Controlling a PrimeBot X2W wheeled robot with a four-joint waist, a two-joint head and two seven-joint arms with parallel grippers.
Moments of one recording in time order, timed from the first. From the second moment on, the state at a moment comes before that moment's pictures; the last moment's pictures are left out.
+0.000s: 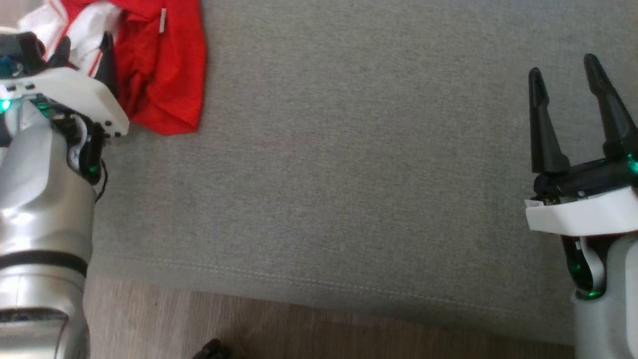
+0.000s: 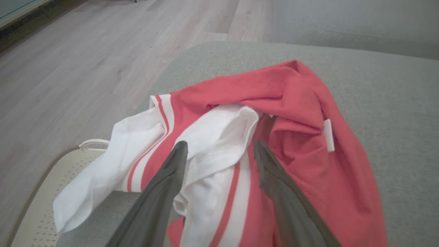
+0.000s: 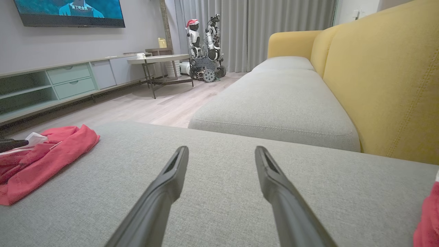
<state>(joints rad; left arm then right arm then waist) -0.87 0.22 -0.10 0.96 -0.27 -0.11 -0.13 -0.24 -0.16 0.12 -0.14 0.03 0.12 0.00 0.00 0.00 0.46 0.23</state>
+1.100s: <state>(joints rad) -0.72 0.24 -0.01 0.46 -0.27 -0.11 -0.25 -0.25 -0.09 0.11 0.02 0.05 0.12 -0.11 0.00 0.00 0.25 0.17</state>
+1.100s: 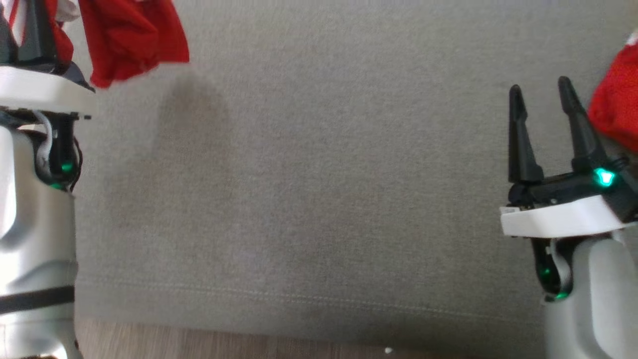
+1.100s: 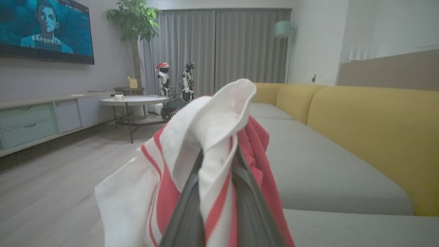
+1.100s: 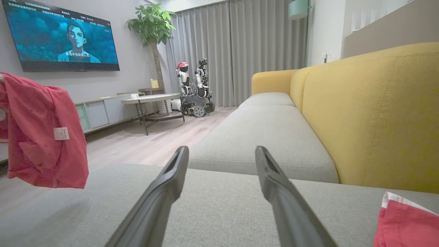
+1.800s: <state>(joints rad) -0.66 0.14 -0.21 0.09 -0.31 -0.11 -0.10 -0.27 -0.06 0.14 0.07 0.11 0.12 -0.18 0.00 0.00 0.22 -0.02</state>
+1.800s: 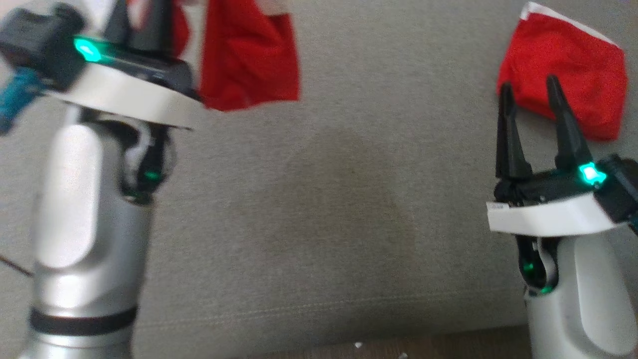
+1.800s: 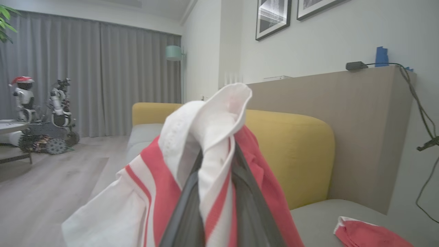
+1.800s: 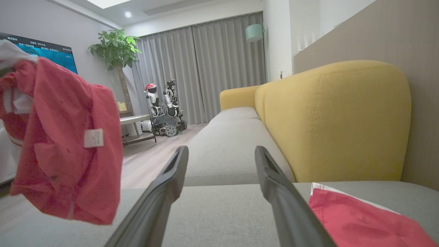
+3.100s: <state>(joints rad) -0.62 0.14 -0.53 0.66 -0.18 0.05 -0.25 -0.34 -0.06 0.16 0.15 0.14 0.12 -0.22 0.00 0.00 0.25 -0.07</state>
